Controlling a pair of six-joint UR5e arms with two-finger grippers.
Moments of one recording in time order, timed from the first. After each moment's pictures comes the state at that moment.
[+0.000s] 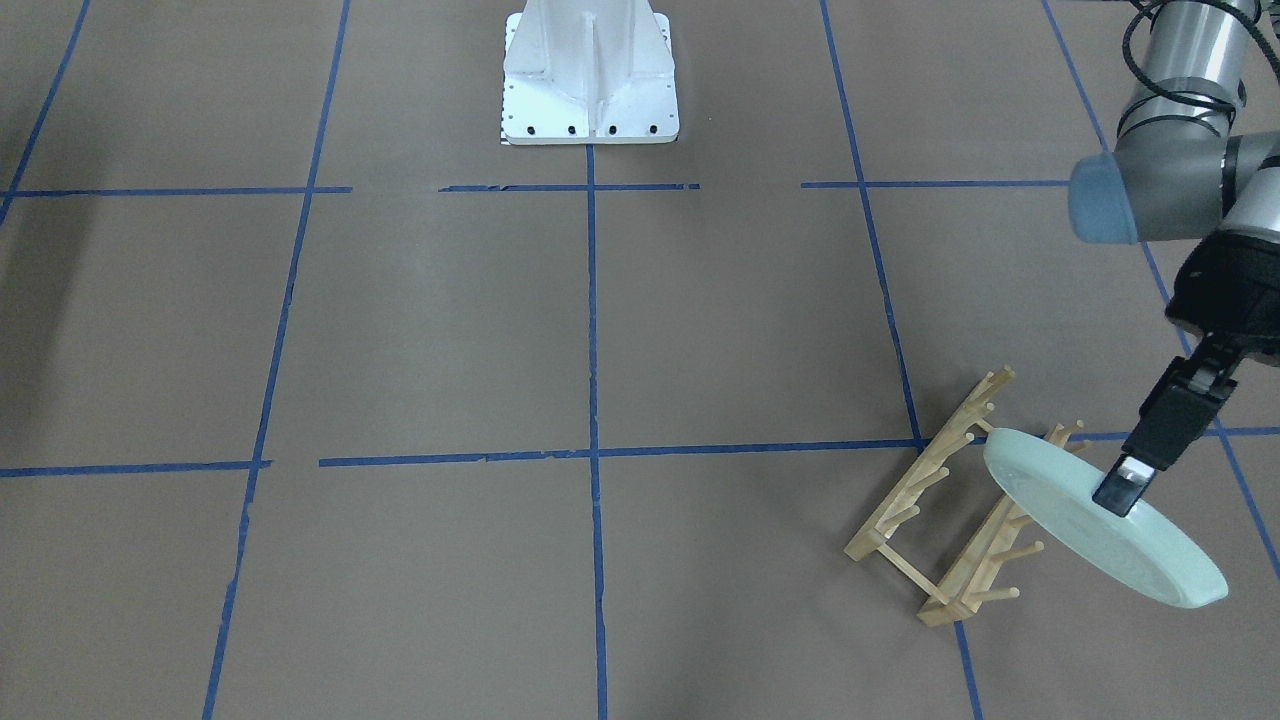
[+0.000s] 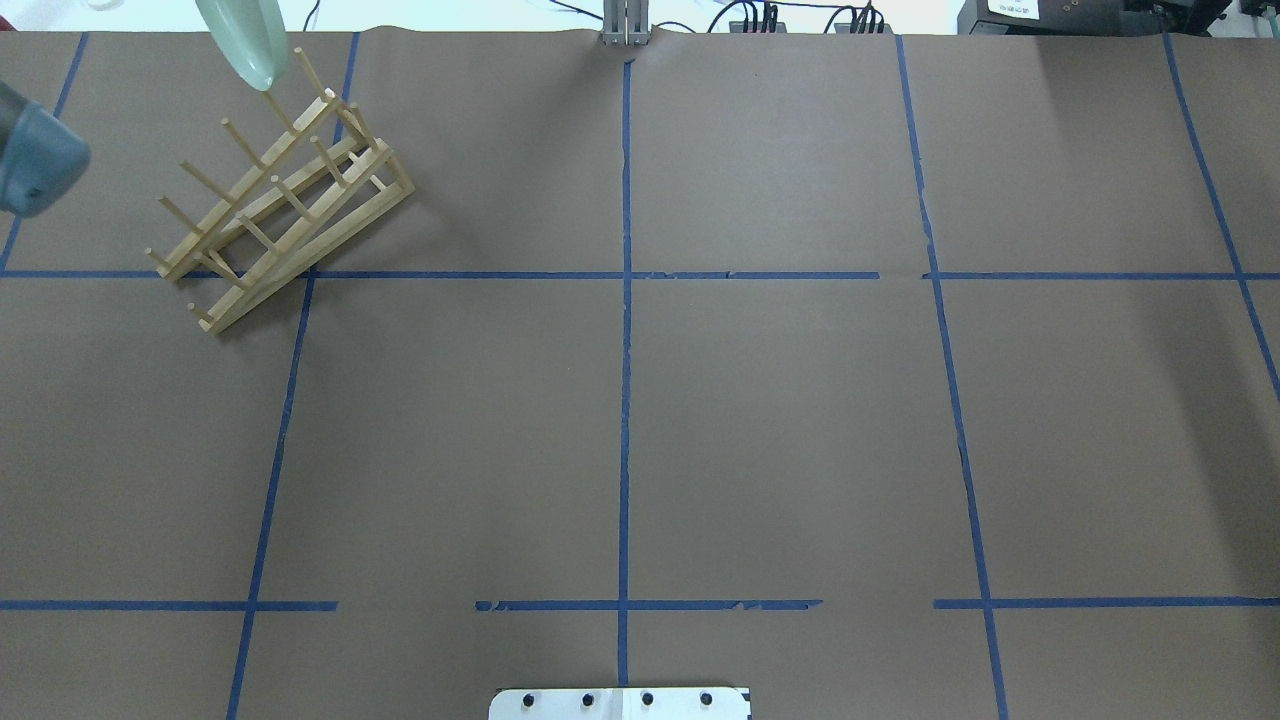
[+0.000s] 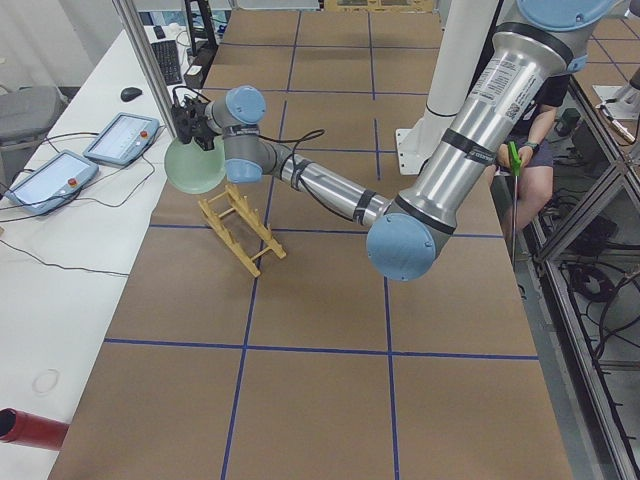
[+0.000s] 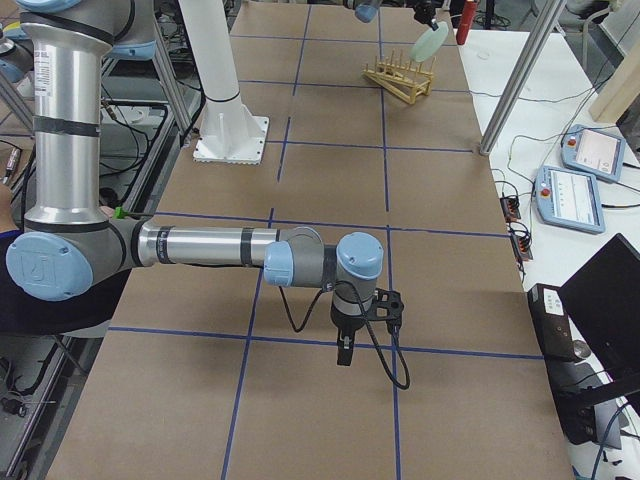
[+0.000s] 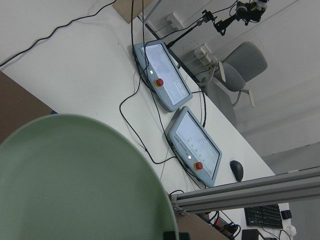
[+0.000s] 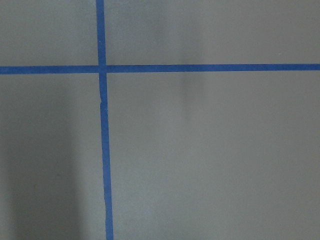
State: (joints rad) left arm -1.23 -2.08 -1.50 -2.62 -2.06 -1.77; right arm 1.55 -1.66 1.68 -1.60 2.19 0.06
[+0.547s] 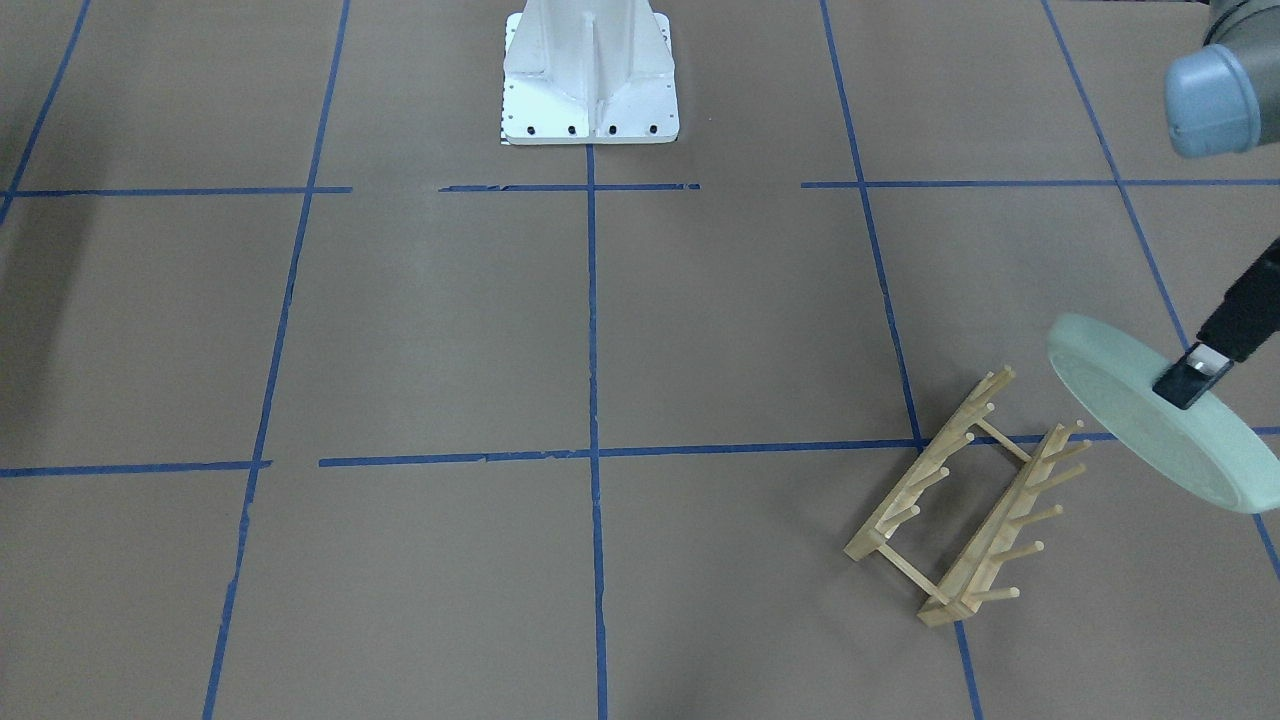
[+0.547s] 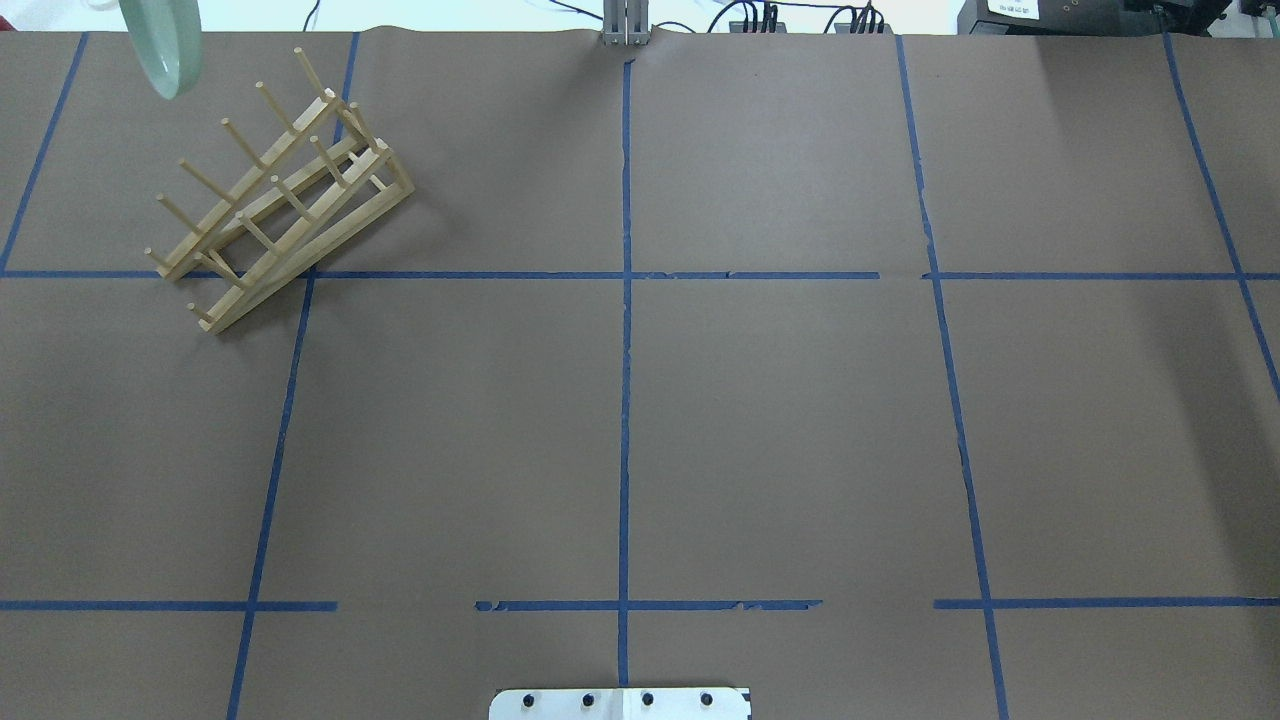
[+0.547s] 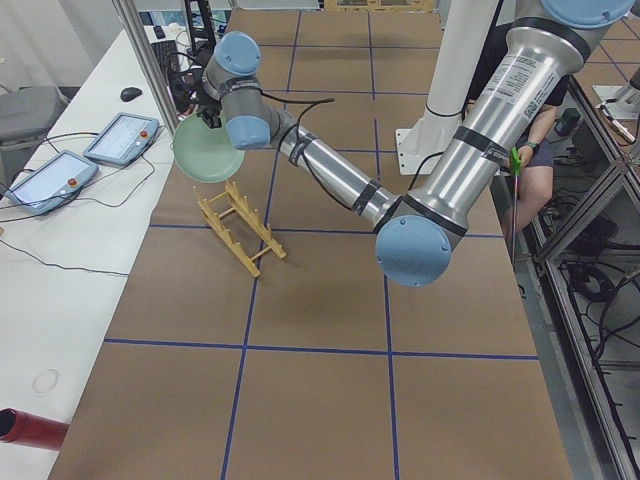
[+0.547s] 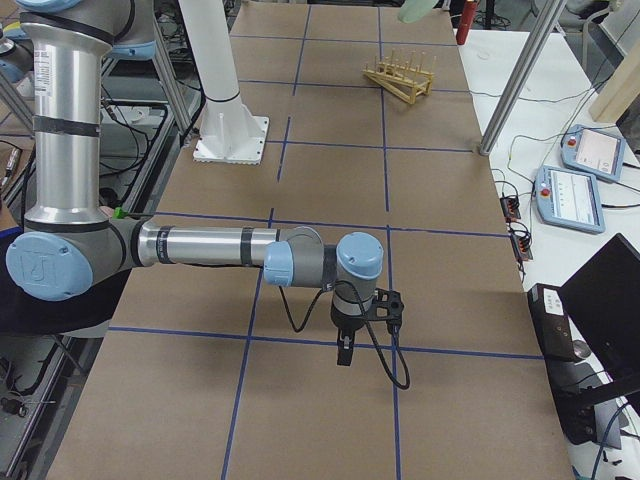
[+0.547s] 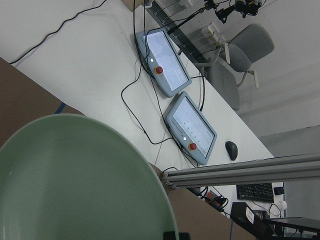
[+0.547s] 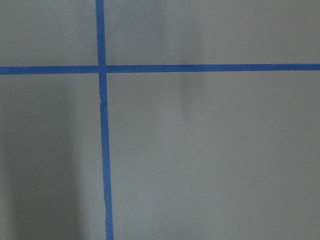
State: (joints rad) left arm -1.28 -2.08 -1.76 -2.09 -2.29 -1.52; right arm 1.55 -1.66 1.68 -1.60 2.19 0.06
